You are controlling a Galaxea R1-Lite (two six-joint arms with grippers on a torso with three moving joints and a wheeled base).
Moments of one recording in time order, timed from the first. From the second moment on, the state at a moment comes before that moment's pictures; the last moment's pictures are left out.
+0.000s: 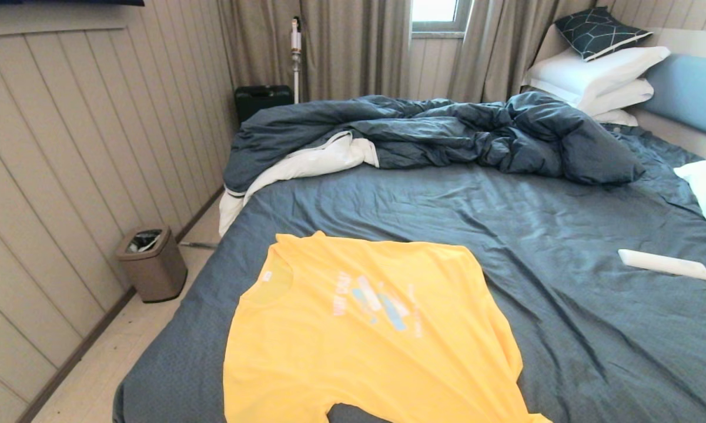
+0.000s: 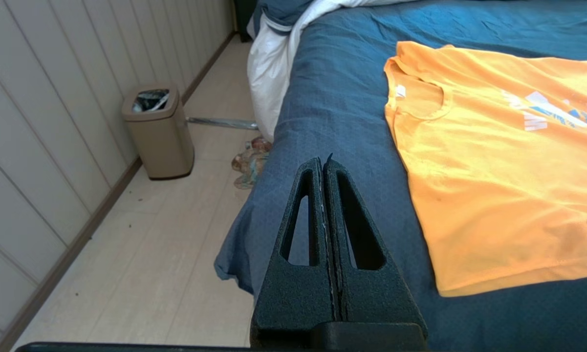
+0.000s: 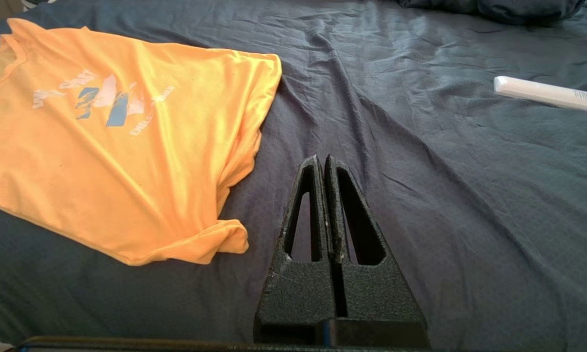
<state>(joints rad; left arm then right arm) 0.00 0.00 0.00 0.00 0.01 0.01 0.01 0.00 0.00 -0.04 0.00 -0.02</state>
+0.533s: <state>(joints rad) 0.00 0.00 0.00 0.00 0.01 0.00 0.01 0.00 0.00 -0.04 -0.01 -0.01</state>
